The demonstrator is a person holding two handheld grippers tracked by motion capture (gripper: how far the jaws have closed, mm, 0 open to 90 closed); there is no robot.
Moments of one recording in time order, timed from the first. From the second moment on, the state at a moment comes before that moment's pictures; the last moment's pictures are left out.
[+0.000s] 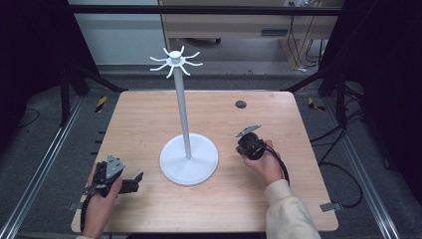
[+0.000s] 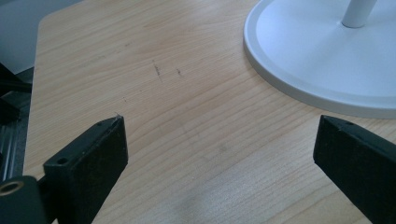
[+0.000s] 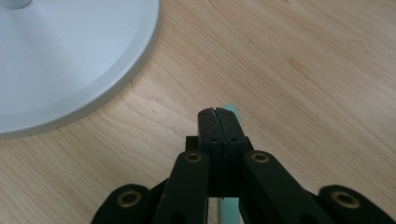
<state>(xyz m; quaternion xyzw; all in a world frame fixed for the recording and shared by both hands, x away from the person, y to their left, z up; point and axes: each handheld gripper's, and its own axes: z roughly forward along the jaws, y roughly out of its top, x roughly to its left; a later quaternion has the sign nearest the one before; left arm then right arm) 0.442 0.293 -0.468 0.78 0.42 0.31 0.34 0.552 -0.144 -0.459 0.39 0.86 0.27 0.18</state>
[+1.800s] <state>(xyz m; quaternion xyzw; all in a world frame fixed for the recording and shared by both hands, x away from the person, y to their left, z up) 0.442 0.289 -0.469 0.78 0.42 0.31 0.34 0.541 -0.184 -0.454 0.49 0.84 0.19 0.14</state>
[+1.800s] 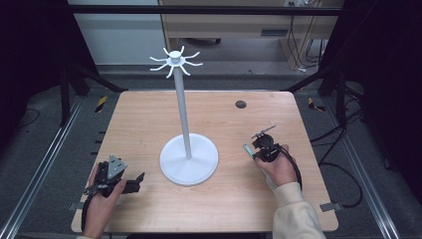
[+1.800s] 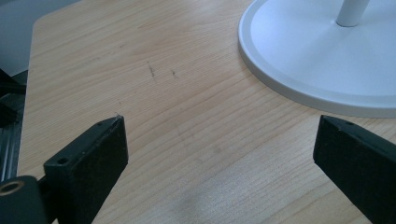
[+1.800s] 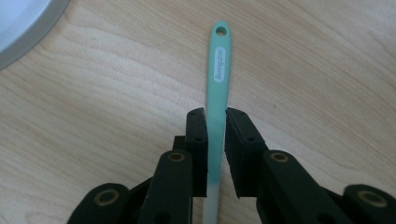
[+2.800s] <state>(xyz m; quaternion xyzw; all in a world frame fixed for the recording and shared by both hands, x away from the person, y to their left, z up) 0.443 0.288 -0.471 0.79 0.42 0.30 0.34 0.537 -0.190 -0.466 0.49 0.86 0.12 0.08</state>
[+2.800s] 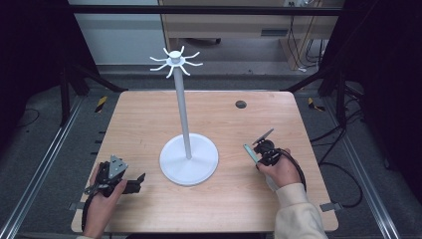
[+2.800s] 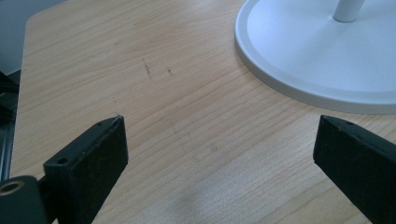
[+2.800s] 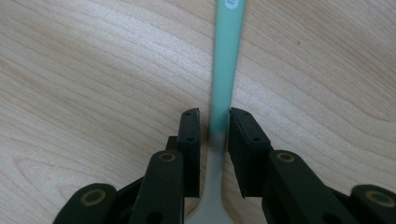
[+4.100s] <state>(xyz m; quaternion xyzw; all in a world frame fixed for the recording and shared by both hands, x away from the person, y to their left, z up) 0.440 0.290 -0.468 0.78 0.42 0.31 0.35 0.534 -0.201 -0.403 0.49 0.83 0.25 0.12</state>
